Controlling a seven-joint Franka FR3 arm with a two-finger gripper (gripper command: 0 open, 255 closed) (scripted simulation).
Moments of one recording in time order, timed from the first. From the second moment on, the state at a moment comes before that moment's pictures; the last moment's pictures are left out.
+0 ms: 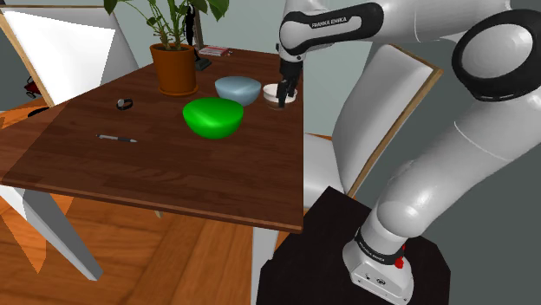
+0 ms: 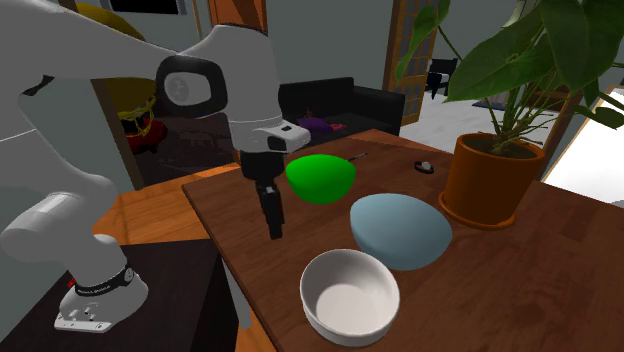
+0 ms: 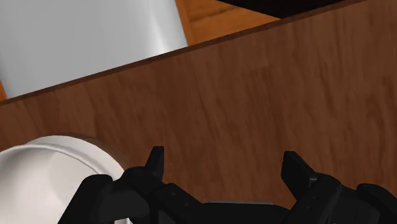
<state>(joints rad) -0.05 -0.23 -0.19 -2.08 -0.13 1.92 -0.41</state>
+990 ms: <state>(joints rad) -0.08 0.13 -0.24 -1.79 -0.08 2.03 -0.56</state>
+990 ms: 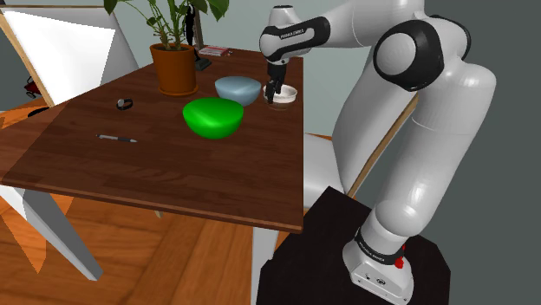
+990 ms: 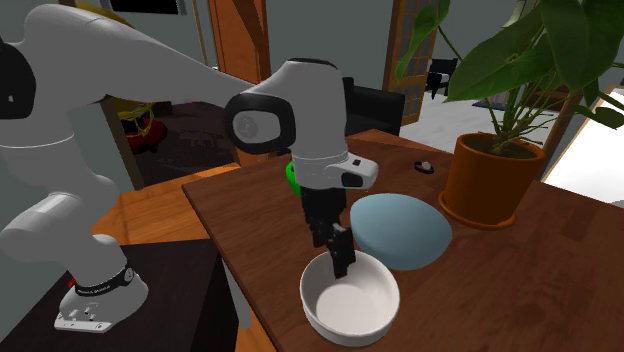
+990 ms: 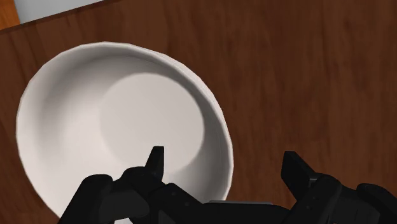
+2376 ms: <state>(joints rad) -0.08 0.13 -0.24 -1.80 -0.08 2.05 -0.57</state>
